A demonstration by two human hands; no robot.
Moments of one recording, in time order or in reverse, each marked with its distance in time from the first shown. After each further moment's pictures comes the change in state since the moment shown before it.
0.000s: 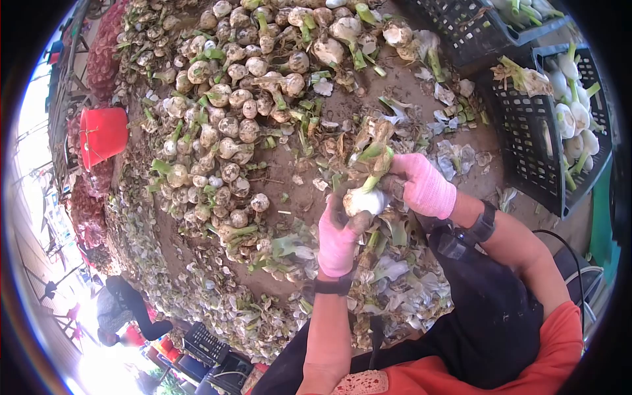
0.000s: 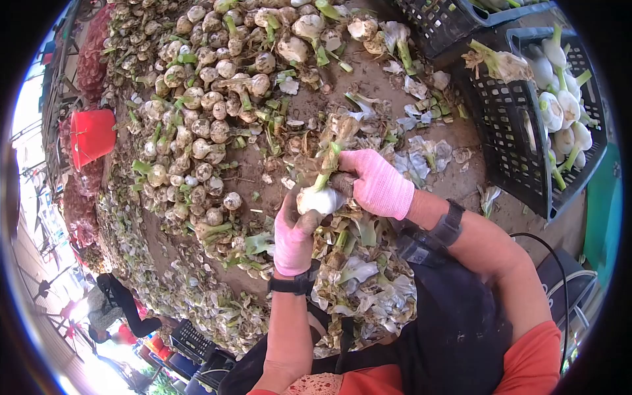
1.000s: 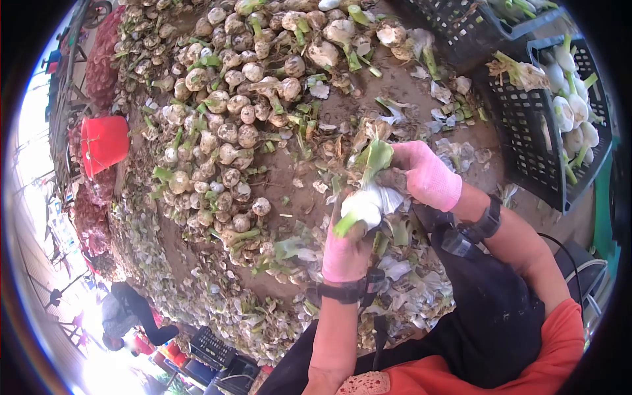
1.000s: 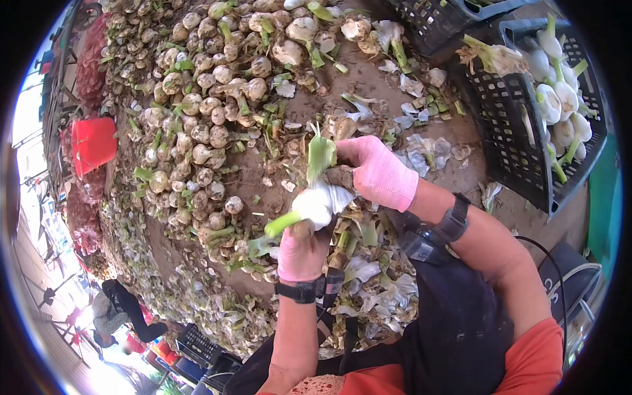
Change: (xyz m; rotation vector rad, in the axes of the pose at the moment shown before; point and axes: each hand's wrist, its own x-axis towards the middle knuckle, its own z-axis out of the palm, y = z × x) left_hand -0.010 -0.020 -0.004 -0.602 -0.038 -0.163; right_hand 0.006 -0.014 -0.010 0.282 -0.007 0.097
